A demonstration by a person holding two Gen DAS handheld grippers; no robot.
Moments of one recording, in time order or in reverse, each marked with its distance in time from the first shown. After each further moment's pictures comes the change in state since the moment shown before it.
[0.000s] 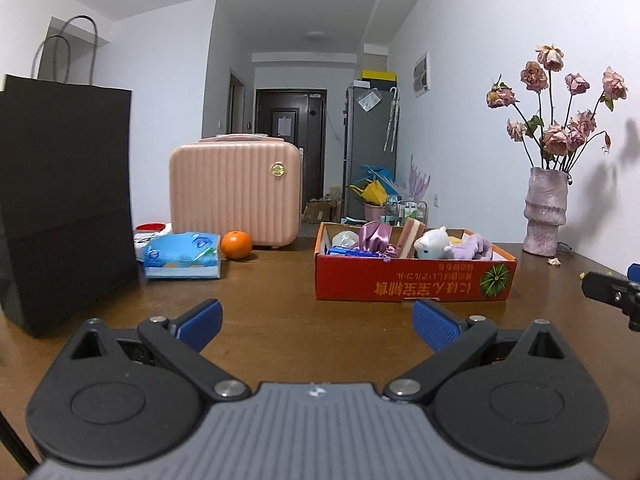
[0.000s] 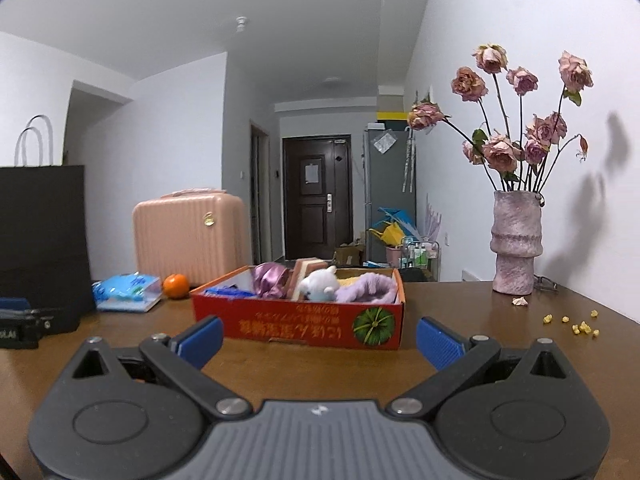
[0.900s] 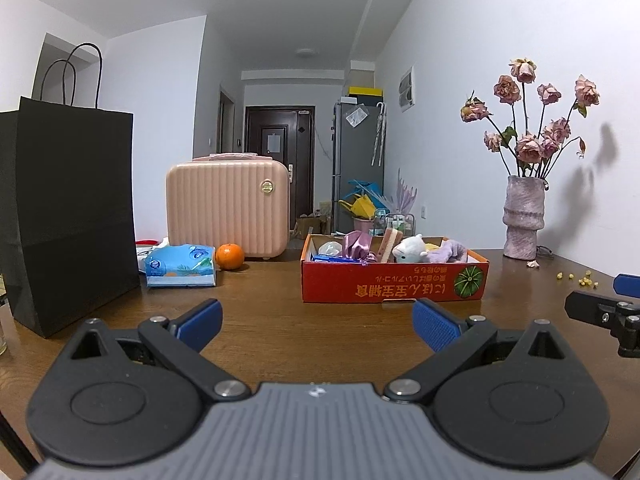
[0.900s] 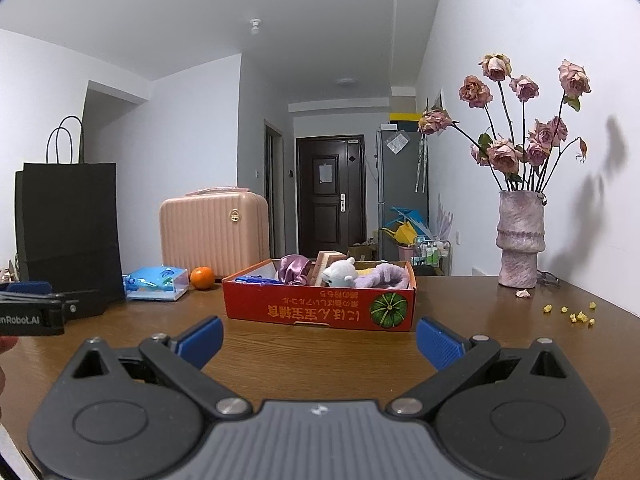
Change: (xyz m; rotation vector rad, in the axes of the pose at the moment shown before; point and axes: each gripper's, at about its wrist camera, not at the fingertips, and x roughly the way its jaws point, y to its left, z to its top) left arm -0.054 -0.009 -0.013 0.022 -0.054 -0.026; right arm -0.050 0.011 -0.011 0.001 0.000 0.041
